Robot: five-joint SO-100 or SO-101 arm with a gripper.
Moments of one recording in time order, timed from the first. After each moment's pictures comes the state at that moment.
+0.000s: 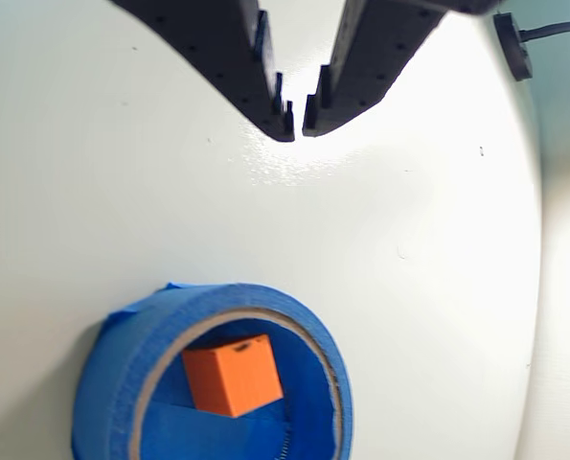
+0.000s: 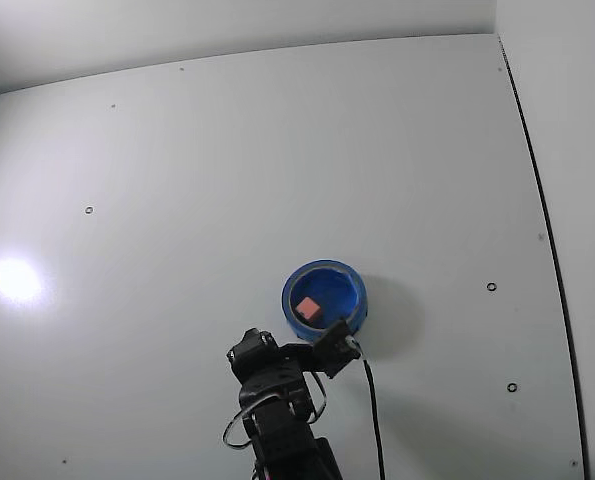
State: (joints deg) arm -16.6 175.3 178.9 23.3 8.3
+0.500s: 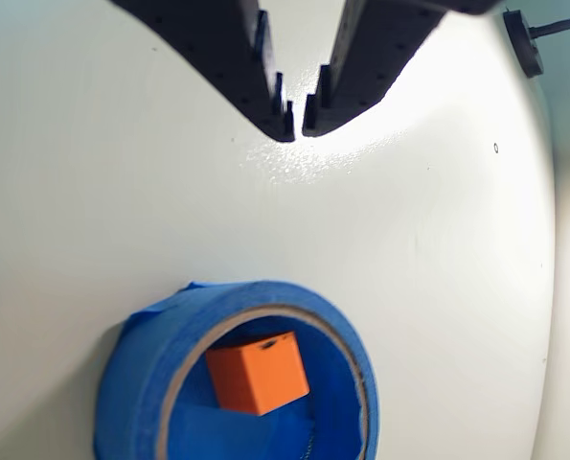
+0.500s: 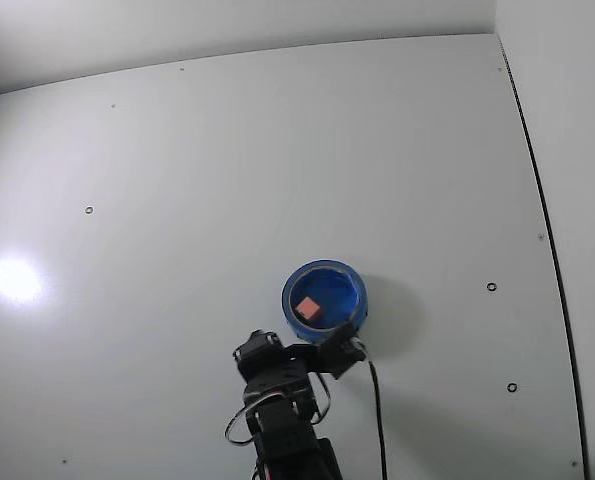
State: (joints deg) arm -10.5 174.2 178.9 23.3 8.3
